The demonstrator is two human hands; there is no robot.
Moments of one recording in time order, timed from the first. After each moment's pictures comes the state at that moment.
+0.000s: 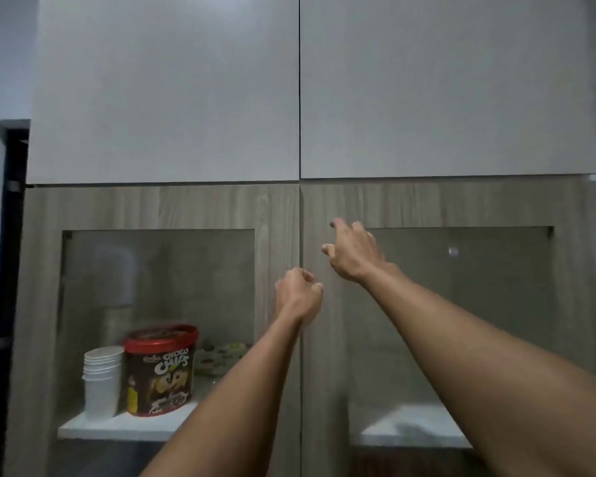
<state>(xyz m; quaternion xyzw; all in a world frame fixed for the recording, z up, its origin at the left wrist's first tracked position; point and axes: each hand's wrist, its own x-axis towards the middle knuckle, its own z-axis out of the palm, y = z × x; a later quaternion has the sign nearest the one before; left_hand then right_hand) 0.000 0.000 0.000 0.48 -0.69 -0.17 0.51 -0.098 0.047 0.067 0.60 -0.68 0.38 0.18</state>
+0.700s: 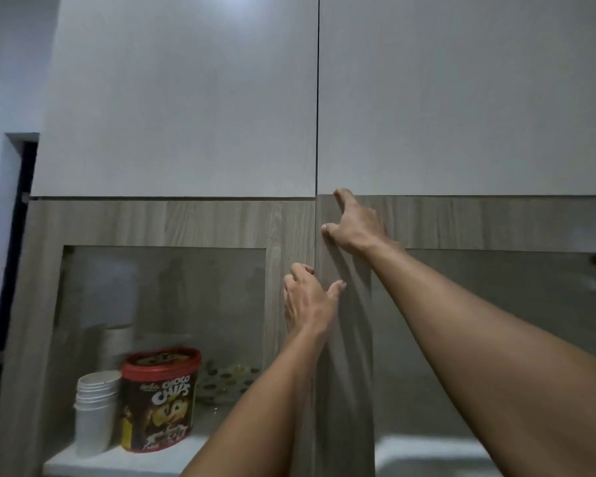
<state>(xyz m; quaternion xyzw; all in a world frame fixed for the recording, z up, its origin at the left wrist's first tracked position) -0.013 -0.030 0.027 0.45 -0.64 -0.14 0.60 -0.090 -0.005 0.136 0.59 -0.63 0.47 0.16</state>
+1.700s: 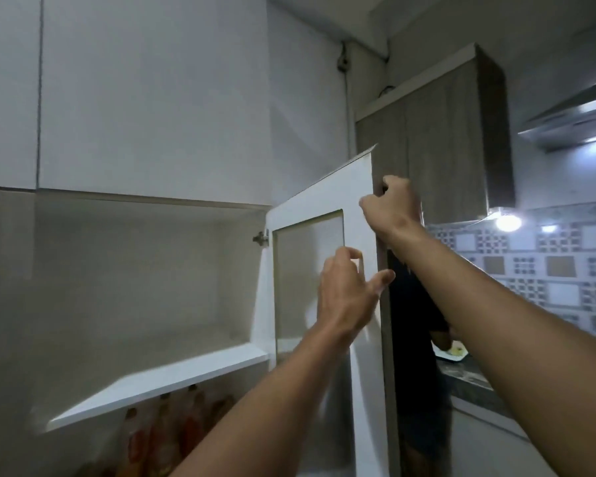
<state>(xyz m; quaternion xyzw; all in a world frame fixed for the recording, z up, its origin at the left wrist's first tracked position) -0.201 0.488 -0.004 0.06 -0.81 -0.33 0.48 -0.248 0.555 0.094 0.28 -0.69 0.60 0.29</state>
